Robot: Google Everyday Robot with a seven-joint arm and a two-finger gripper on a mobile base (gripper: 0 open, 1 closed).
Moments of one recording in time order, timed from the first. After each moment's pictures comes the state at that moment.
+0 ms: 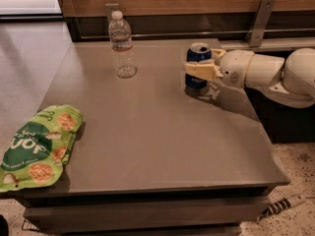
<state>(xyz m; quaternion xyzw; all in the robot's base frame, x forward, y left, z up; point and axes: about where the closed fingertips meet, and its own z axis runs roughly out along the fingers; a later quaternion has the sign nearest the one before) 0.648 -0.120 0.900 -0.36 0.67 0.28 0.59</state>
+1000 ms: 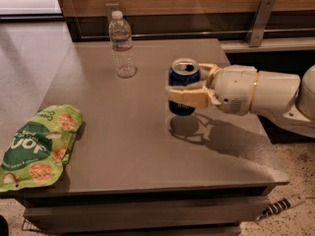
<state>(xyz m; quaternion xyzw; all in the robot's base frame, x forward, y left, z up) 0.505 -0.055 0.936 -0.43 0.62 0.32 0.57</state>
